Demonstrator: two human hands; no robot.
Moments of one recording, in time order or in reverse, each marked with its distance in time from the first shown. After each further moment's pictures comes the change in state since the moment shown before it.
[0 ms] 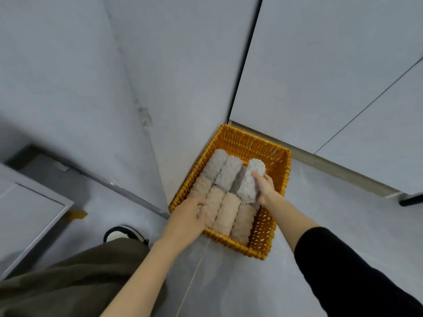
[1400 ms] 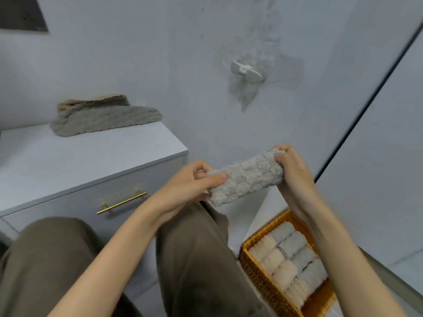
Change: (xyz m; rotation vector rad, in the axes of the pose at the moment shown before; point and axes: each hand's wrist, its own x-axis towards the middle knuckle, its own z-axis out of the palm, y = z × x) left_hand -0.247 0.076 -0.252 -0.819 0.387 0.129; right_hand -0.435 -0.106 0.111 -0.187 -0.920 -0.819
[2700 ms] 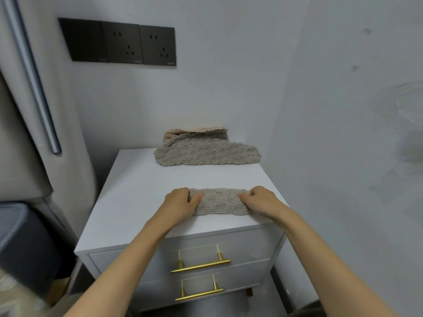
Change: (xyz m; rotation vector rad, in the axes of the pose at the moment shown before) left_hand 0.070 -0.050 -0.268 0.942 0.692 -0.289; right_hand 0.193 0.120 0.270 -1.030 -0.658 0.060
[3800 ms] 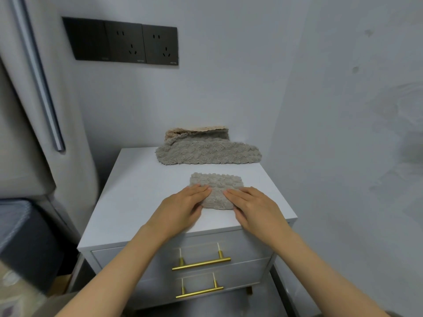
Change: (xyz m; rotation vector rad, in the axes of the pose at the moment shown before) left_hand -0.007 -0.029 0.014 0.242 0.190 0.577; right_hand -0.016 0.024 0.033 -0.515 0.480 -0.788
